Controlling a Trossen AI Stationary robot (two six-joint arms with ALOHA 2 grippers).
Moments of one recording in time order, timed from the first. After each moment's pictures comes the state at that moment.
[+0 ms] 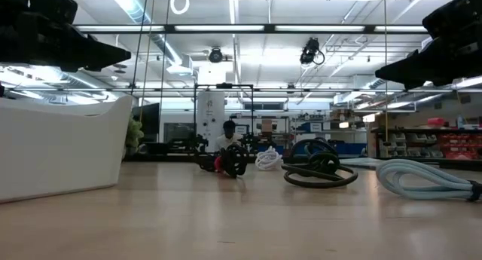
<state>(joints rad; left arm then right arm) -0.17 0.18 0.01 0.20 -0.35 0.22 0.29 0.20 0.01 0.07 0.45 -0.06</state>
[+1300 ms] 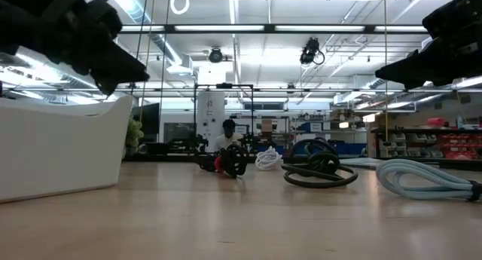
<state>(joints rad) -0.15 0.77 0.23 0.23 -0.23 -0.33 0.29 0.20 0.01 0.07 0.45 -0.06</state>
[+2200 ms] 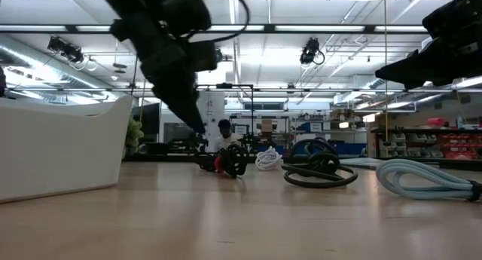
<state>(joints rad) 0.04 1.60 0.92 -0.29 0.02 -0.05 0.29 0.20 0.01 0.07 0.45 -0.06</state>
